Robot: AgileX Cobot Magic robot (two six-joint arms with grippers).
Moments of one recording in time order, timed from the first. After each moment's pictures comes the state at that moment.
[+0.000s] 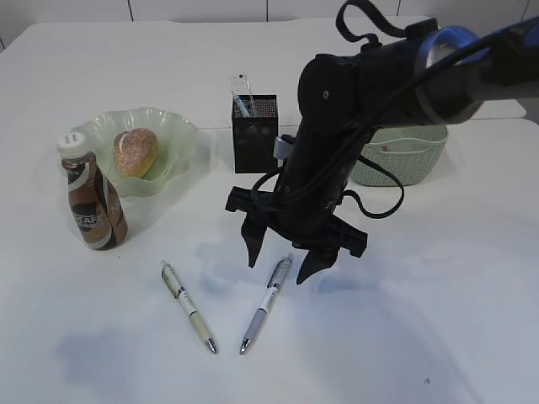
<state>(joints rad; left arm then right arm) -0.31 0.71 -0.78 0.03 1.15 -0.11 0.53 2.02 -1.46 0.26 0.93 0.72</state>
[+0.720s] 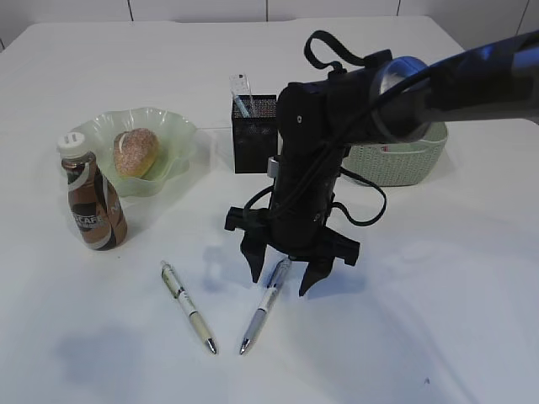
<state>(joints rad) -0.31 0.71 -0.78 0.03 1.15 -0.11 0.54 2.16 -1.57 0.19 0.99 0.77</state>
